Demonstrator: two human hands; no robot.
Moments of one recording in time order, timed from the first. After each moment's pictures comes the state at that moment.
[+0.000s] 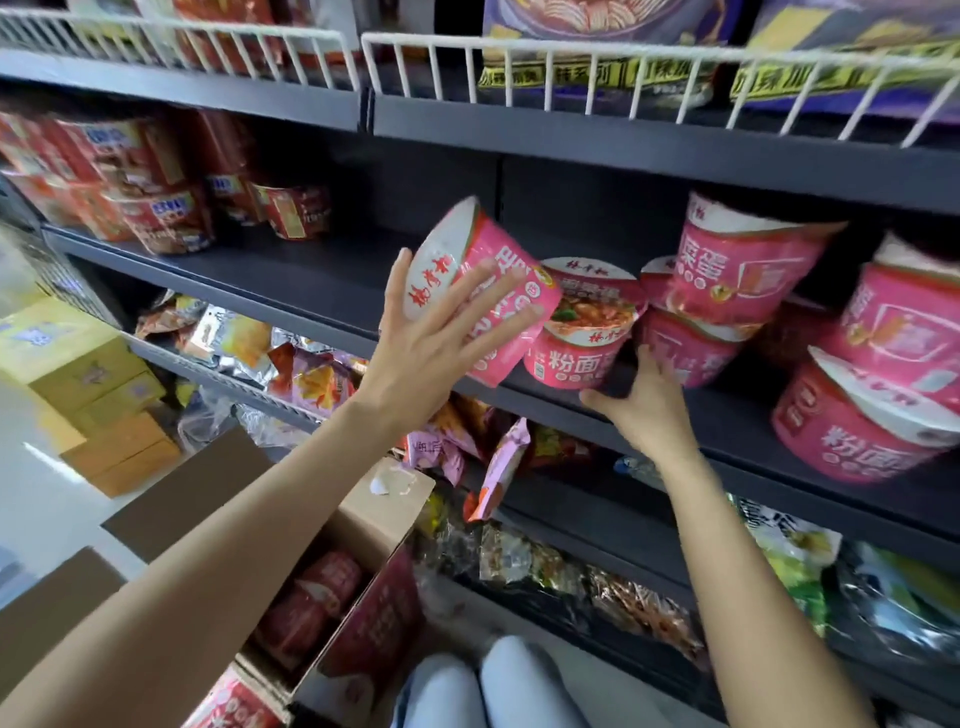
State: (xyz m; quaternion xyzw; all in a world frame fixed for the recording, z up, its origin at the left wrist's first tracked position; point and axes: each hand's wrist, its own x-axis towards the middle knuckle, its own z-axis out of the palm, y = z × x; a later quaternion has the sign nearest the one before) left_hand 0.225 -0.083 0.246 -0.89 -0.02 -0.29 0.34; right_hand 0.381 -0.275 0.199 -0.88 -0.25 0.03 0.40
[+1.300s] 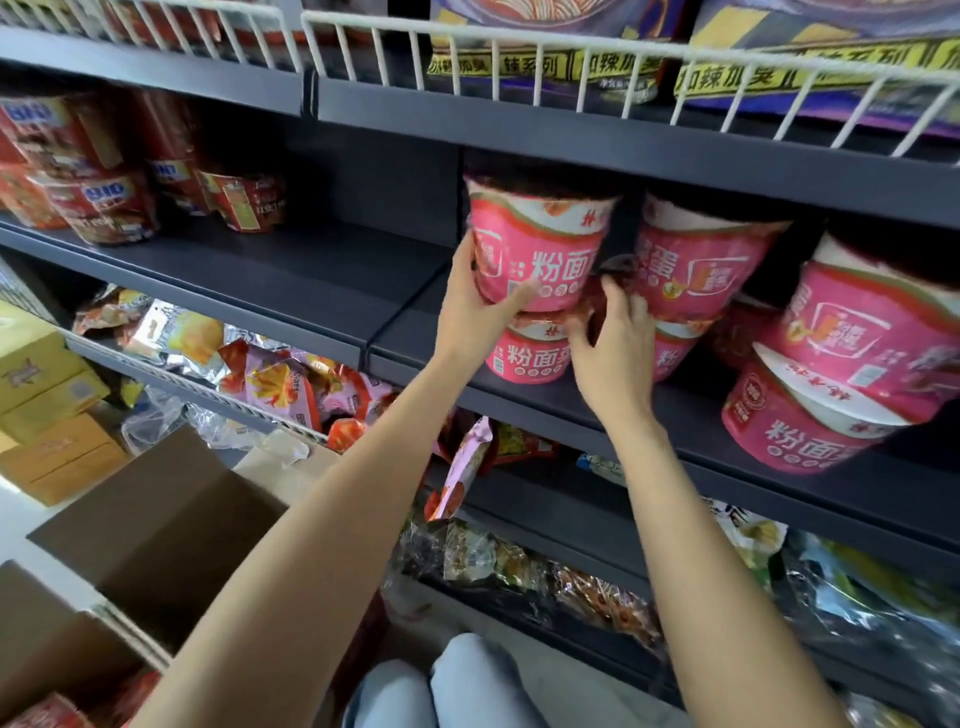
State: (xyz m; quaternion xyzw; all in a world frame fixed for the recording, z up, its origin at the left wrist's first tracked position) left_hand 0.327 -0.125 0.238 -0.74 -0.16 -0.33 -0.56; right_hand 0.386 -0.262 0.234 -0.88 -0.26 -0.14 0.38
